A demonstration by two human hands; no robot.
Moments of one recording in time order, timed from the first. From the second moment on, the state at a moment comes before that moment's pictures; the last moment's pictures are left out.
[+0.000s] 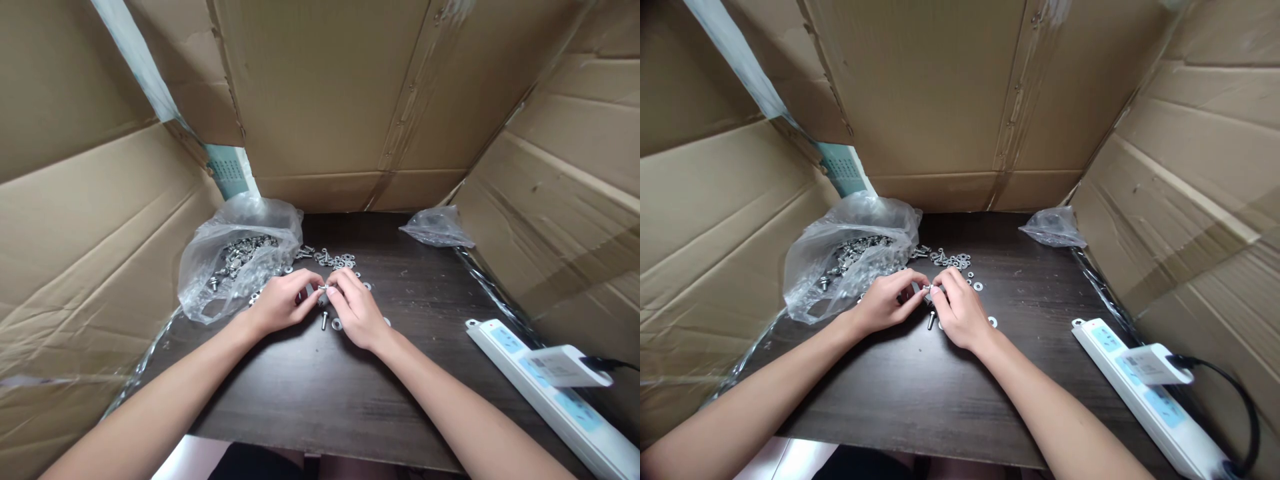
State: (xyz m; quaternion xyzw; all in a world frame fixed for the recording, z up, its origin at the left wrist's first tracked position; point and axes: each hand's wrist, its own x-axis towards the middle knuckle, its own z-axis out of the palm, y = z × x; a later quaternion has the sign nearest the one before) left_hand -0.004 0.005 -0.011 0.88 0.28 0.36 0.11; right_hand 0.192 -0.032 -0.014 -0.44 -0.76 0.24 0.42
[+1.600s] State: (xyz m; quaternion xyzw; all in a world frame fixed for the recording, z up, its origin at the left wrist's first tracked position) left_hand -0.003 0.004 -0.012 0.89 0.28 0.35 0.13; right_hand 0.192 -0.031 -0.015 -0.42 -0.77 0.23 0.43
